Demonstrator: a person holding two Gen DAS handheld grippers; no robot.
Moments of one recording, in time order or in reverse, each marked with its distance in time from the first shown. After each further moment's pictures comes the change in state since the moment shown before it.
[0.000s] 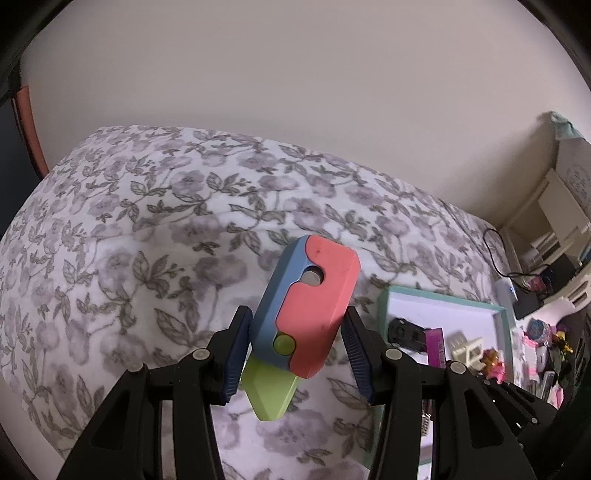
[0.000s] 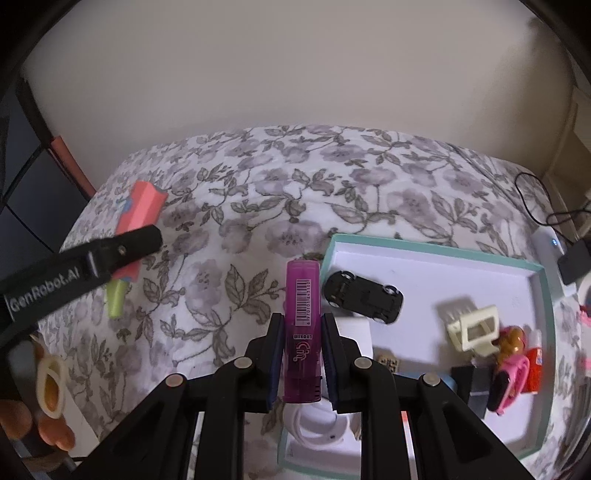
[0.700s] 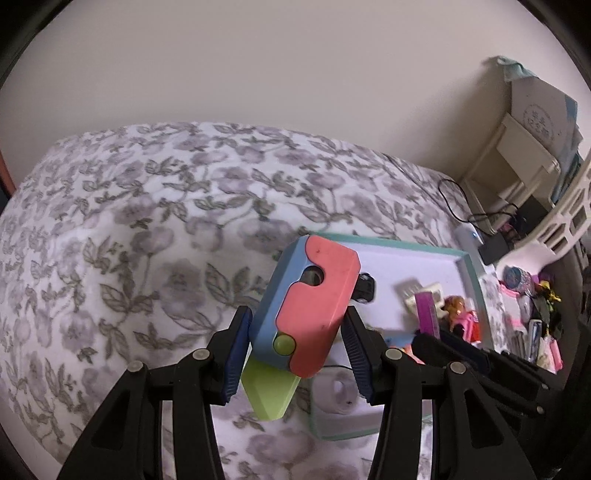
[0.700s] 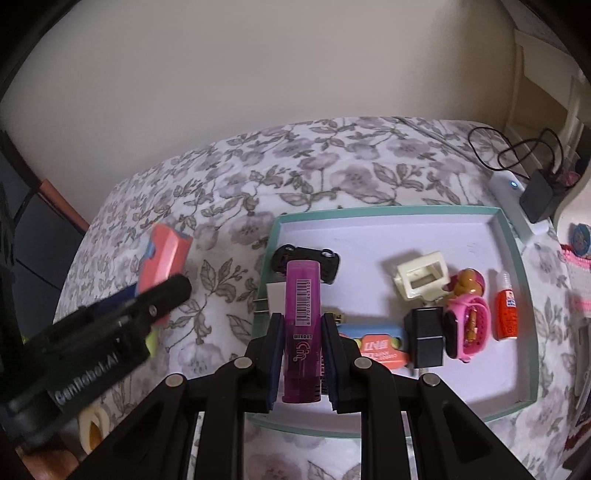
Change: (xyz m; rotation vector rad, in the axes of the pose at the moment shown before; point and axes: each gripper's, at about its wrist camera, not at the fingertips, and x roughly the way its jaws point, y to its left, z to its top) left arm -0.002 -0.070 -0.044 0.126 0.065 -0.095; right arm -0.034 -0.059 -0.026 0.160 -0.002 0.010
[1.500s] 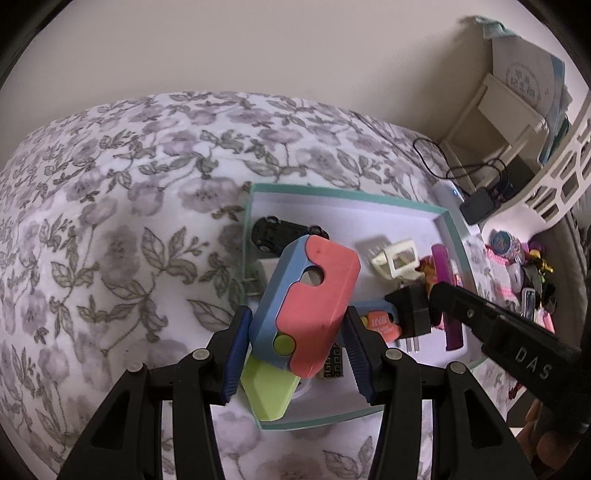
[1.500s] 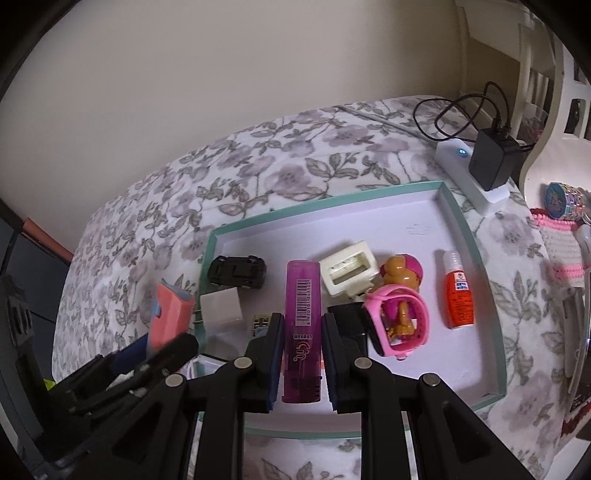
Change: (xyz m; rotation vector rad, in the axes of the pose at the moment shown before) left arm 0.036 -0.048 -0.024 0.057 0.104 -0.053; right arm -0.005 -0.067 0.000 0.141 0.009 -0.041
